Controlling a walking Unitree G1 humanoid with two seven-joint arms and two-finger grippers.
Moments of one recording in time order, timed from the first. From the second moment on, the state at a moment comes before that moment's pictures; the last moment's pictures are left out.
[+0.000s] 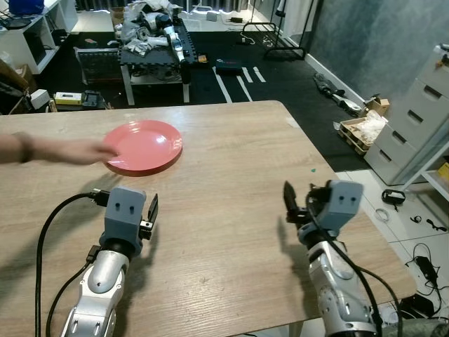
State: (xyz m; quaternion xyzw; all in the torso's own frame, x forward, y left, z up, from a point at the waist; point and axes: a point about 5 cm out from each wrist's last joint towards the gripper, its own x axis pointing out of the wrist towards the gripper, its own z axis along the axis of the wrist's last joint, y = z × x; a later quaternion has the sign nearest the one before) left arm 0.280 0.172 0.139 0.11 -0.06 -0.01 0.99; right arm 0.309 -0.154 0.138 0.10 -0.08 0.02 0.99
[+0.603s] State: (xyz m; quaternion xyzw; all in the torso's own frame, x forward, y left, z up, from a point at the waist) left arm 0.290 0.160 0.144 0.10 -0.07 -0.03 0.99; right arm 0.312 -0.159 0.140 0.09 -0.08 0.03 0.99
